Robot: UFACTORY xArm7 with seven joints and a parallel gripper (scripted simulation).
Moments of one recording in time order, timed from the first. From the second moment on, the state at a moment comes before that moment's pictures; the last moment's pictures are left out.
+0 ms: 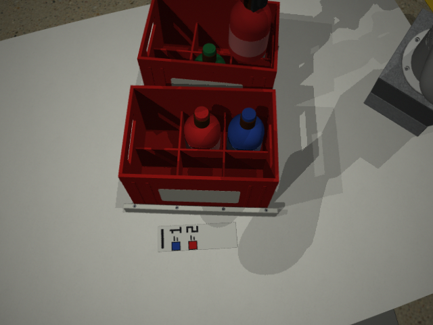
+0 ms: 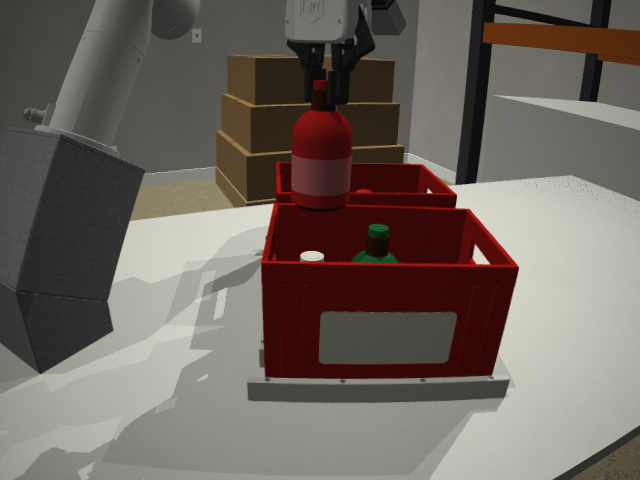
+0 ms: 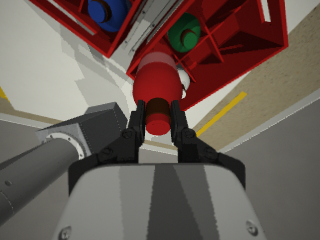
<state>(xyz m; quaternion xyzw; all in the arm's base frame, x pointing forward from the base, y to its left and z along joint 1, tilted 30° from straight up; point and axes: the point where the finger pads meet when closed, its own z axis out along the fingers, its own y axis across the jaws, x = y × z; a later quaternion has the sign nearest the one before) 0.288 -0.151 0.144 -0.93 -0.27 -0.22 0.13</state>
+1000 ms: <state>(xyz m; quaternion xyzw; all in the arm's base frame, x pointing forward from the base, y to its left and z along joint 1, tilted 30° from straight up) 0.329 -0.130 0.169 -0.93 -0.27 -0.22 0.14</state>
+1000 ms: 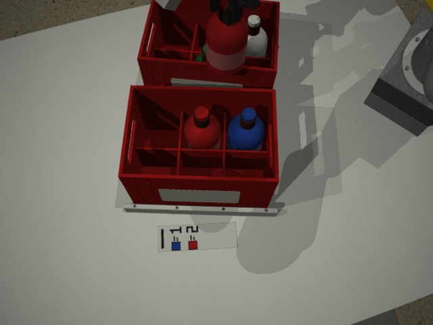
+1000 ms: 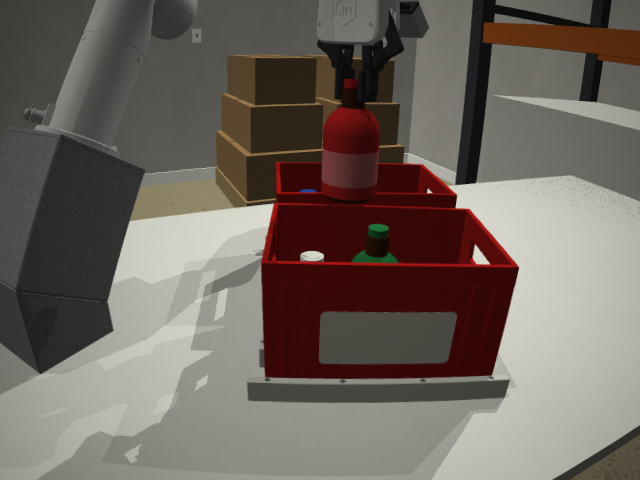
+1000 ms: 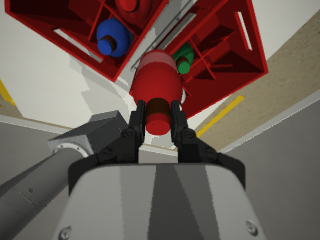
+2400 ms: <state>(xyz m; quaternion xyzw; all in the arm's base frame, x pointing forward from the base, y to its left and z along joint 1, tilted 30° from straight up) 0.388 -0.100 0.205 -0.93 -0.27 -0.22 0.13</state>
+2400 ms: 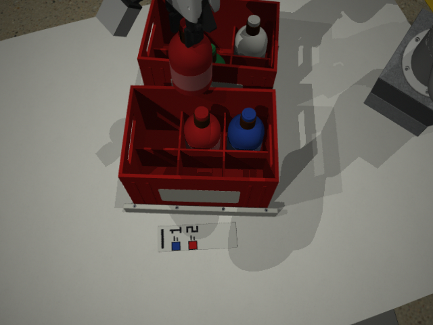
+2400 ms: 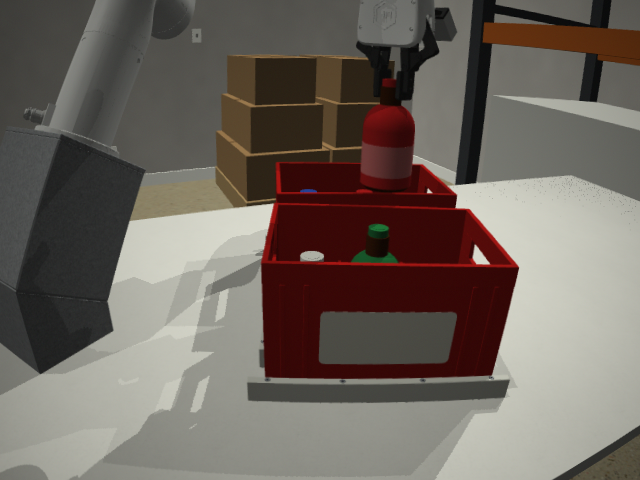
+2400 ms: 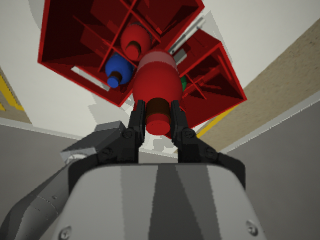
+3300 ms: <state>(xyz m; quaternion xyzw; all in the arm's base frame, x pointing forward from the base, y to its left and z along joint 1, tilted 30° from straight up) 0.424 -0.081 0.227 -0.93 -0.27 -0.22 0.13</state>
